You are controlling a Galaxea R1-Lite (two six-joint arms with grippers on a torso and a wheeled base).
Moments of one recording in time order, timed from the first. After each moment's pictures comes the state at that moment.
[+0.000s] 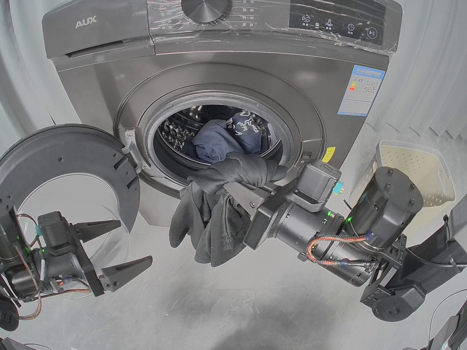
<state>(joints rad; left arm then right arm) -0.28 1.23 -0.24 -0.80 -0.48 0.03 0.91 1.87 -0.73 -1.39 0.01 0.22</state>
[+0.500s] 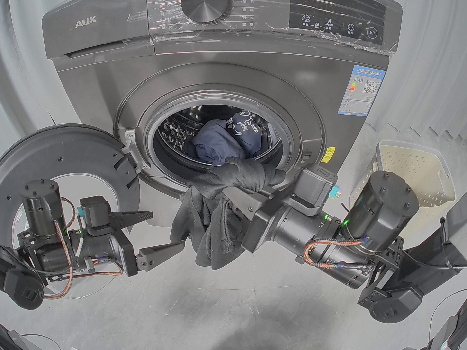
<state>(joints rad) -0.34 1.51 -0.38 -0.88 -0.48 0.02 0.91 1.89 -0.73 -1.39 0.00 0.21</state>
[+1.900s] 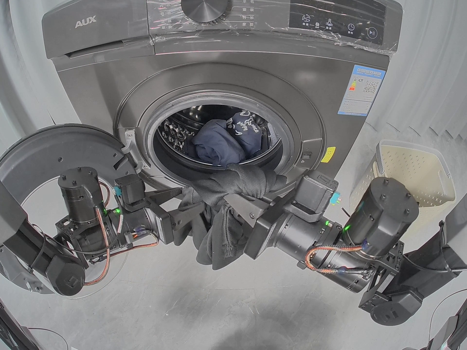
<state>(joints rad) -0.40 1.80 -0.53 -1.18 -0.38 -0.04 0.91 1.89 -0.70 -1.41 0.00 0.21</state>
